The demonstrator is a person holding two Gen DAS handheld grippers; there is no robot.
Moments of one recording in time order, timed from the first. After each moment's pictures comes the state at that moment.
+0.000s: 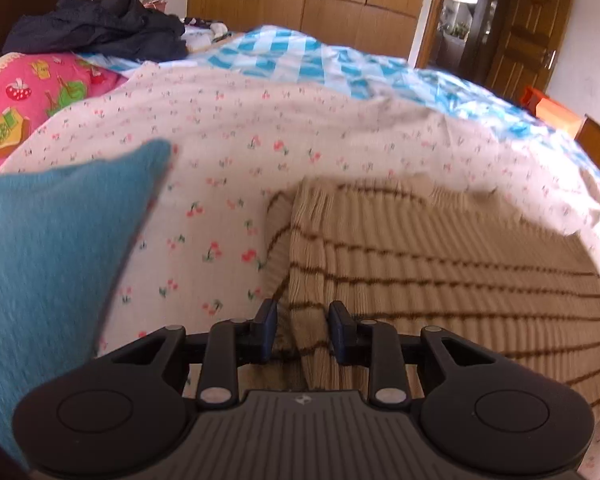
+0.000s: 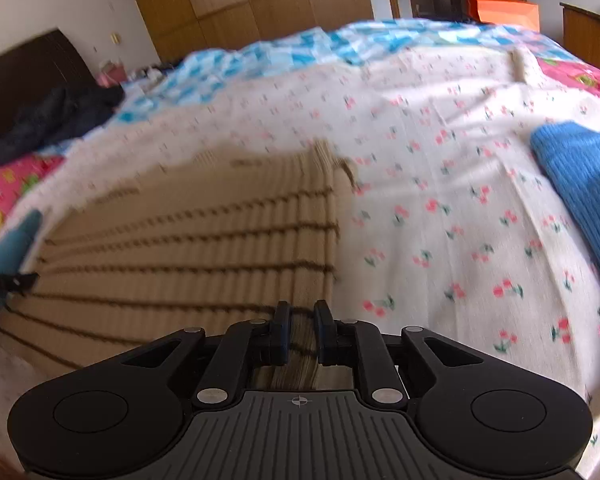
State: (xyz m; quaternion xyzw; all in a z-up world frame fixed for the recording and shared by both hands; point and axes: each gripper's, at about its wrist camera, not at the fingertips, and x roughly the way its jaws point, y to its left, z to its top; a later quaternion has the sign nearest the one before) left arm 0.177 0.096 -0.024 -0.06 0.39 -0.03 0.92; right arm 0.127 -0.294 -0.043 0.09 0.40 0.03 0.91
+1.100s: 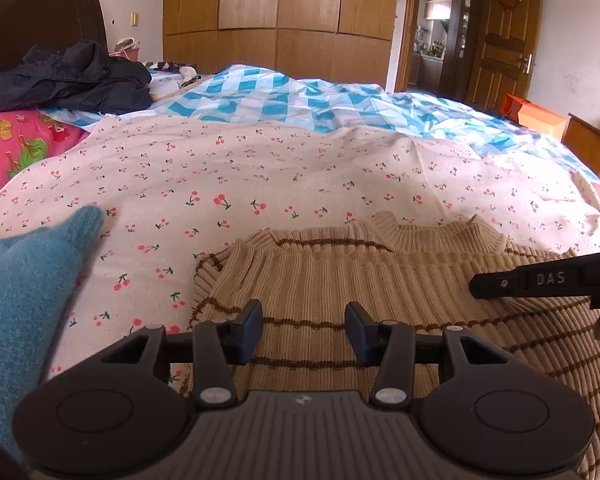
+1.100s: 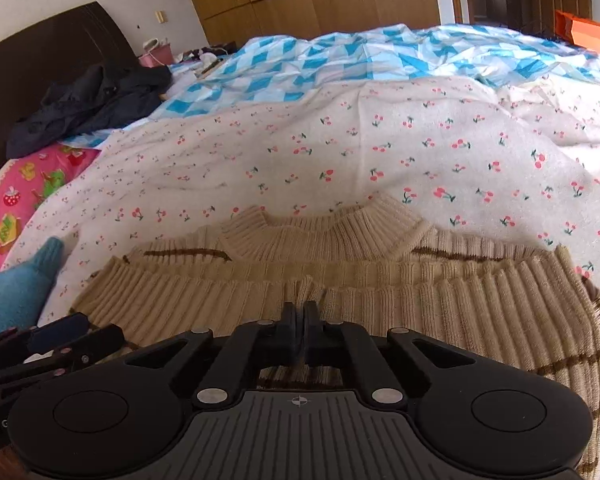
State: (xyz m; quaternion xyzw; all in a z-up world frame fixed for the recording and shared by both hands) left arm 0.211 0.042 -0.018 -0.03 0.33 -0.05 0.94; right arm 0.255 -0.171 -0.025 0.09 0.38 0.11 0.91
